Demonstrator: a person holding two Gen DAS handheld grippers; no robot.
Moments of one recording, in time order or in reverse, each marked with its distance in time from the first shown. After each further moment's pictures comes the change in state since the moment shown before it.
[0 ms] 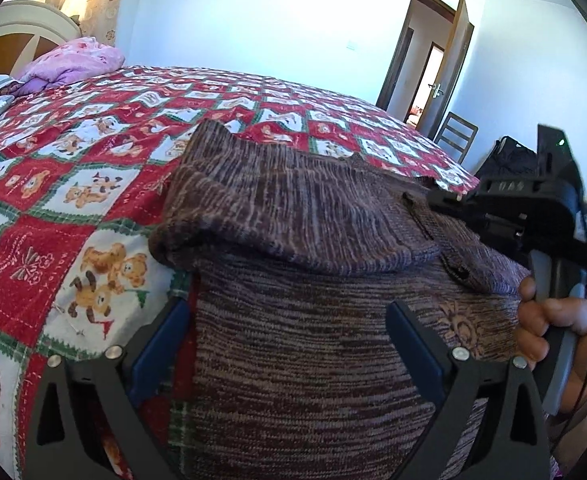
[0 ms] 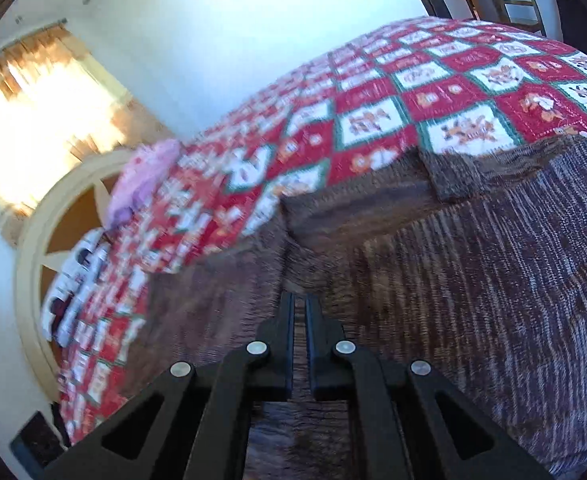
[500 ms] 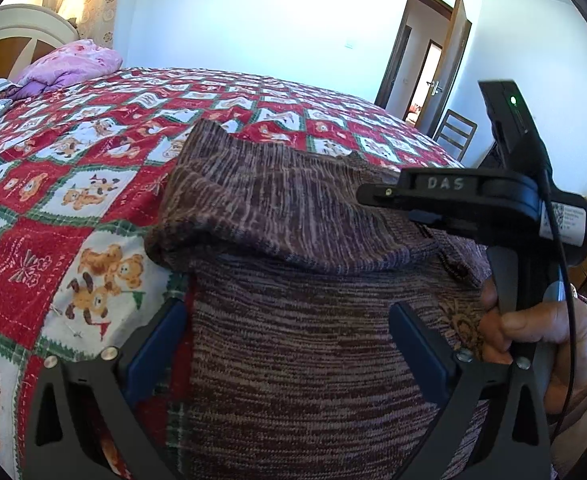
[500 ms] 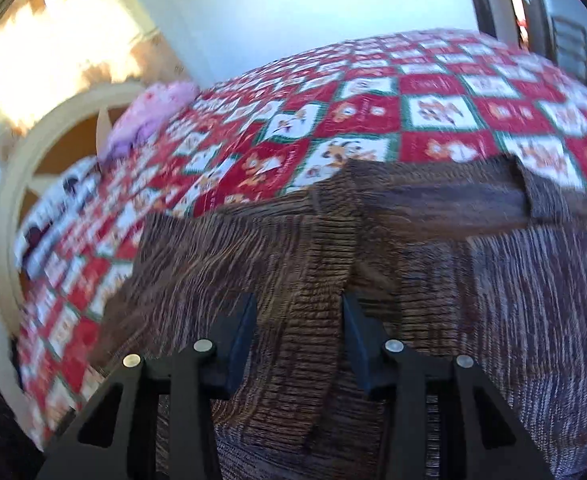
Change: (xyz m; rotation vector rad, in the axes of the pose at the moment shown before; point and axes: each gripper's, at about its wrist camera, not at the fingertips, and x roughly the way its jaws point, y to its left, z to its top) left arm 0.001 -0.002 0.001 0.010 0.001 0.004; right arm 0.048 0.054 -0.017 -0.268 0.121 -0.100
